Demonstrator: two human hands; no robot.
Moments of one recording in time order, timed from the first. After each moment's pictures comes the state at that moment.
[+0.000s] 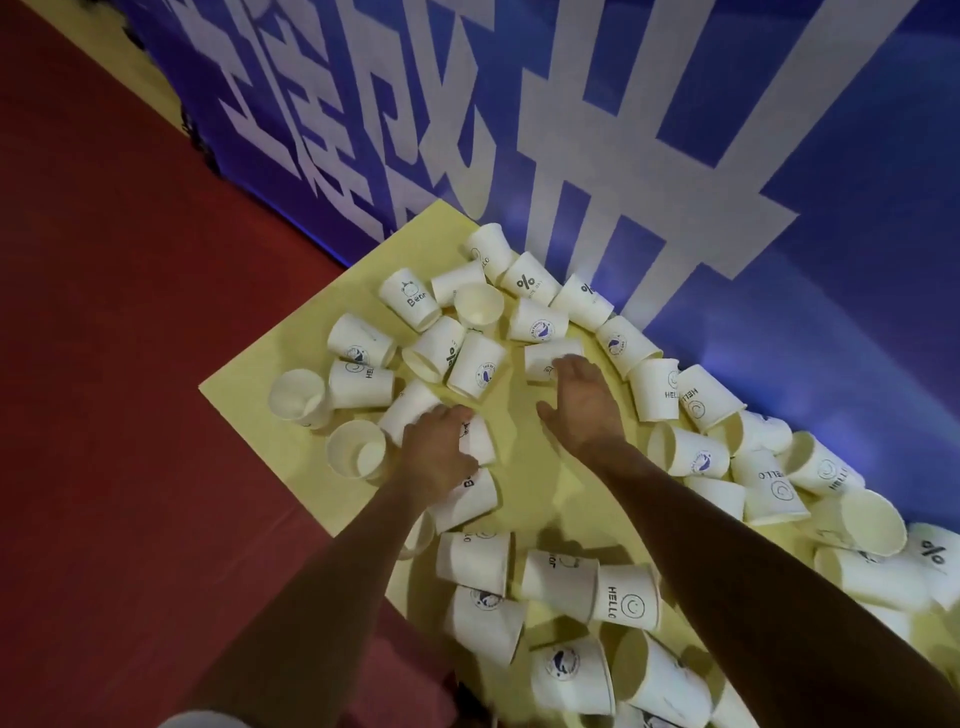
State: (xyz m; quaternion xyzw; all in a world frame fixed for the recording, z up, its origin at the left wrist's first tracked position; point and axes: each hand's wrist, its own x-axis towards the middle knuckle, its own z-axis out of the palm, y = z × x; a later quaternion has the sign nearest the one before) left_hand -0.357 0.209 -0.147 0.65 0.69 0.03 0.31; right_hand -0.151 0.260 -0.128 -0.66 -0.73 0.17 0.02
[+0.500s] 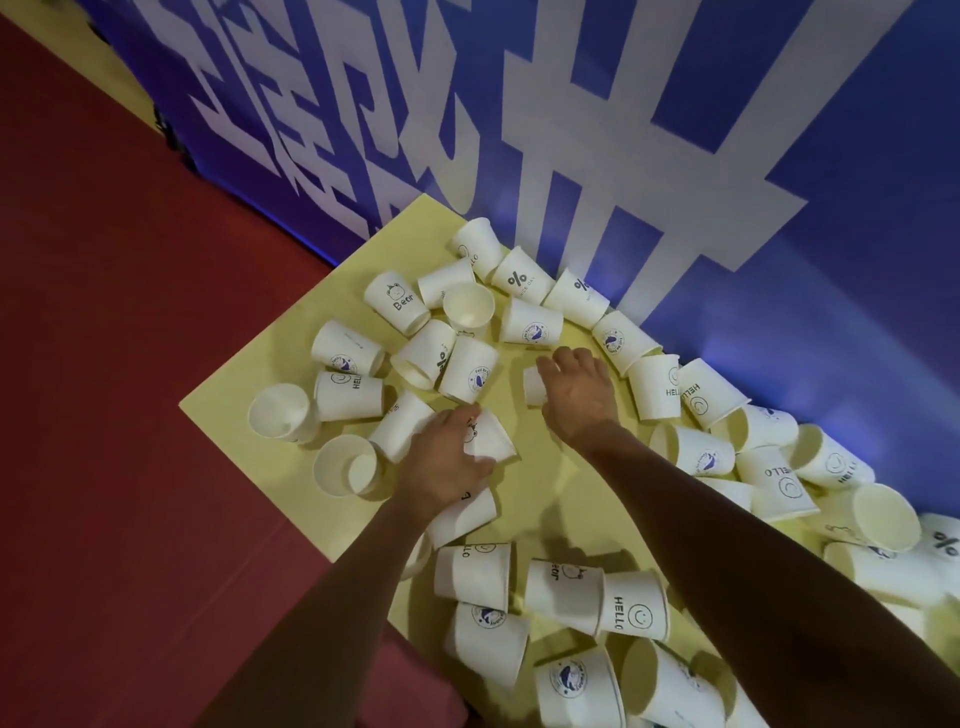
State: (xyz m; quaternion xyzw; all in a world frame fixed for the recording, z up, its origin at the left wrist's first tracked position) left_hand -0.346 0.214 -0.152 0.63 0.67 0.13 0.37; right_hand -0.150 0.286 -0.145 -0.62 -0.77 0.05 -0.09
